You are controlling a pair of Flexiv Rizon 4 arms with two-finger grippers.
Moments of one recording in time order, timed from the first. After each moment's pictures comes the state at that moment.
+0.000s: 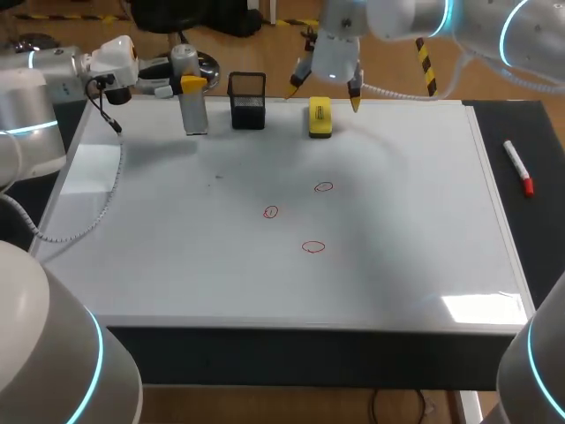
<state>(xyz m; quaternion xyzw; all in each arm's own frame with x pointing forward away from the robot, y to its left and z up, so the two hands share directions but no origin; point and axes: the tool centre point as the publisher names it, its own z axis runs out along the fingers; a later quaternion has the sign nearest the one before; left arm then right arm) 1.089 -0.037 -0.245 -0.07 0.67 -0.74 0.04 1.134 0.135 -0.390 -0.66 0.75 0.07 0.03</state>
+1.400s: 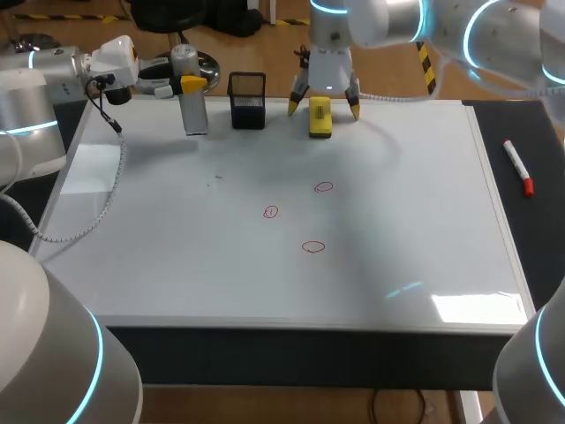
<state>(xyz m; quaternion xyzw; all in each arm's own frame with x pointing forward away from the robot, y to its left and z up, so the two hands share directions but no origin) 1.089 -0.038 -0.245 -0.07 0.67 -0.74 0.04 1.151 0.124 -0.439 -0.68 0.73 0.05 -0.03</state>
